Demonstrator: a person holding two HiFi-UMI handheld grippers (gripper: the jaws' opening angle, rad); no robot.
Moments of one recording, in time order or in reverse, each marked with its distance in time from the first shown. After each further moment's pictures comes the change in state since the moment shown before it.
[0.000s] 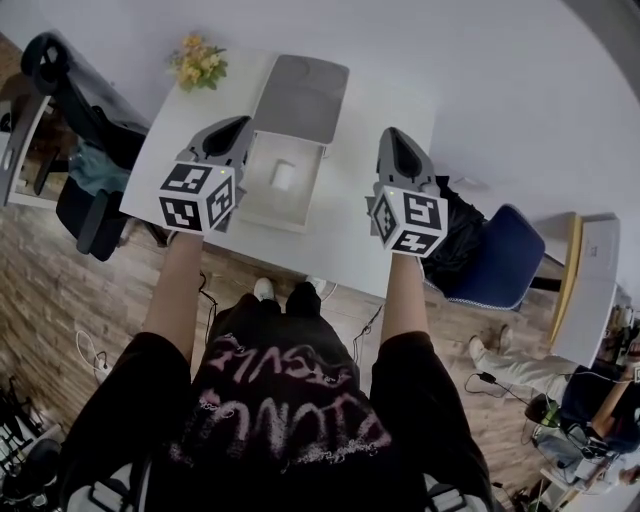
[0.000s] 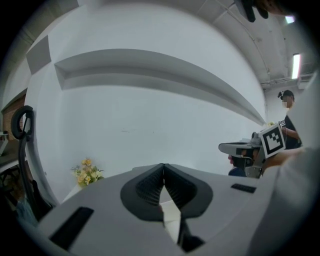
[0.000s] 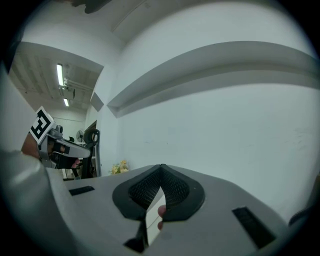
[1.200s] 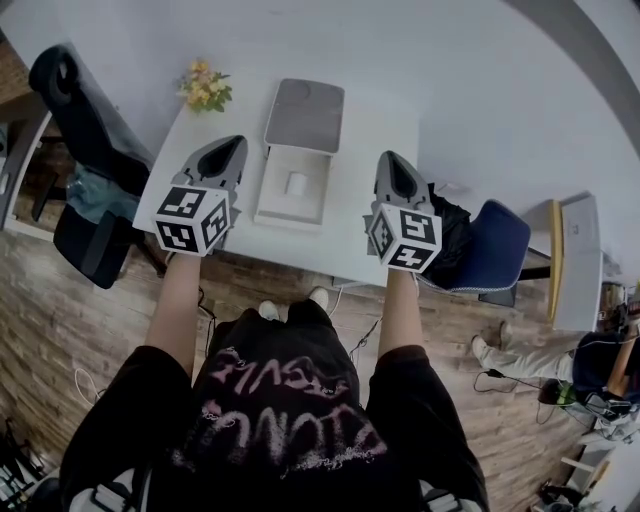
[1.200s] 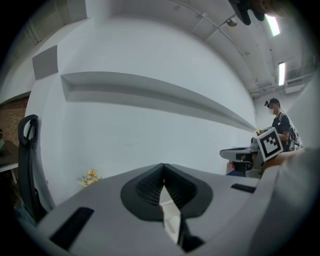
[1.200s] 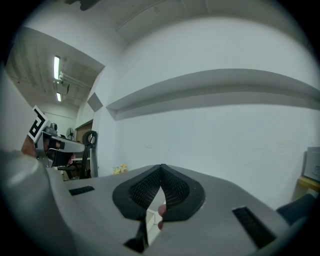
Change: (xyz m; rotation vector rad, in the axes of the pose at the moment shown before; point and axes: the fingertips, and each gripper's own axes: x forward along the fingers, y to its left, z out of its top) left arm -0.092 0.021 0.021 0.021 -0.136 -0.073; right arm -0.063 0.064 0.027 -0.021 -0.021 -0.127
